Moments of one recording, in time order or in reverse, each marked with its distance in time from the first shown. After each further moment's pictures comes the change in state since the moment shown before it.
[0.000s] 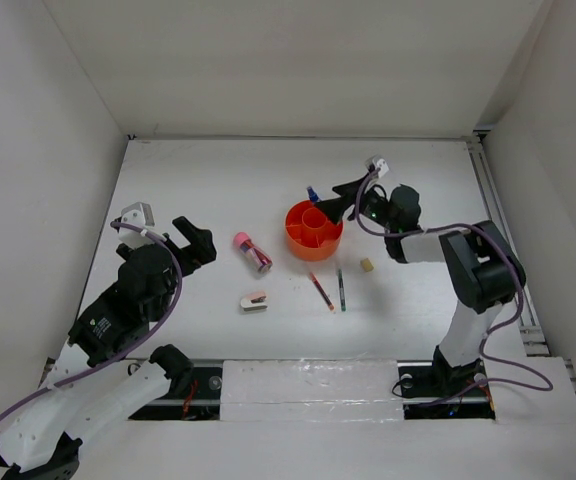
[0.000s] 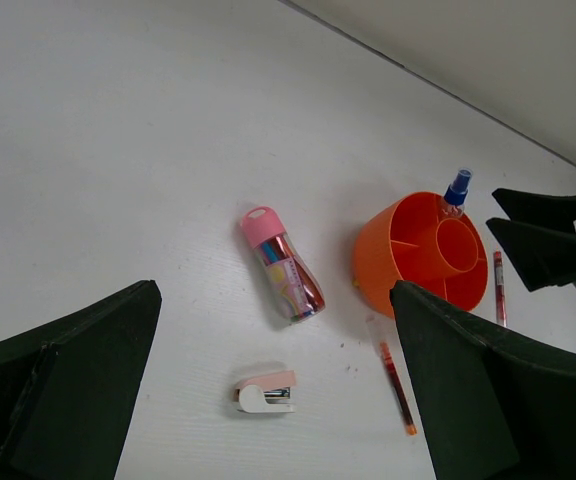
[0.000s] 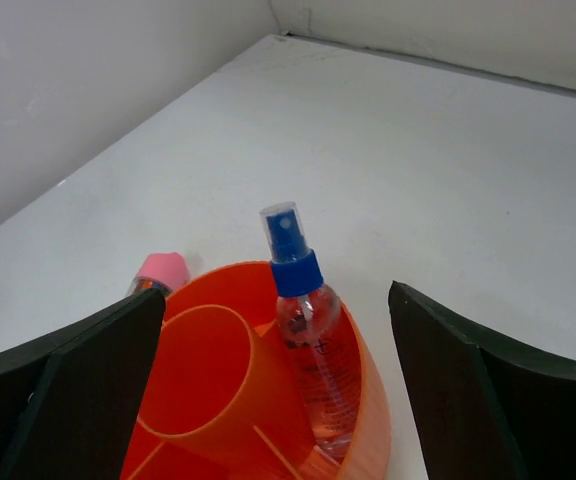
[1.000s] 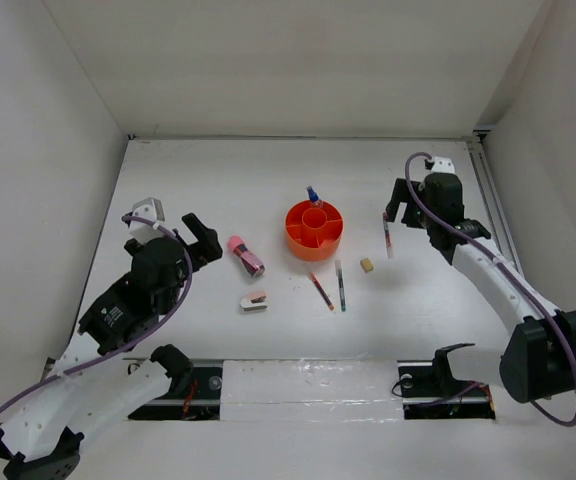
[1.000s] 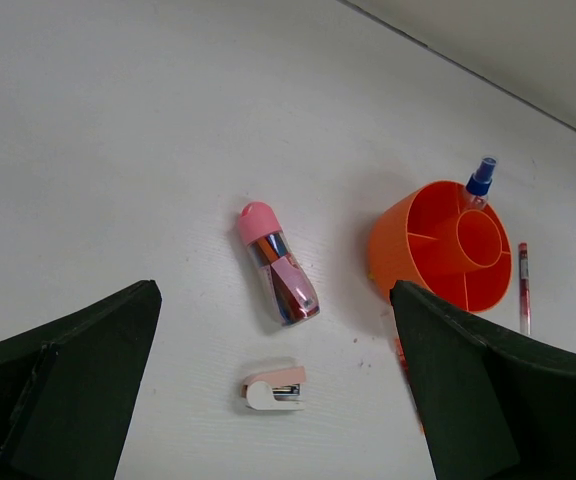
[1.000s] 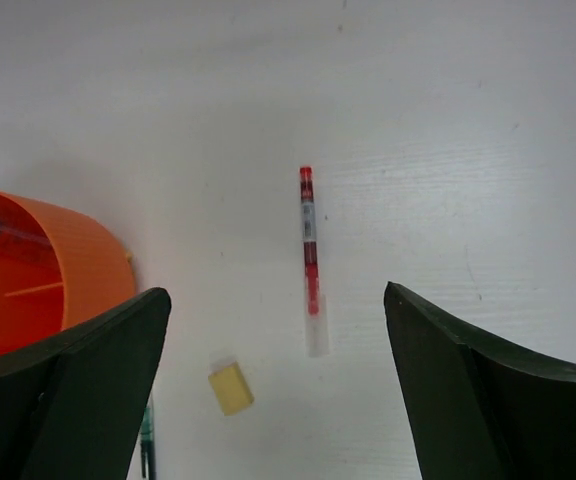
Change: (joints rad) left arm 0.000 0.060 0.000 -0.002 -0.004 -0.009; right arm -0.113 -0.607 0.108 -1.328 0.739 -0.081
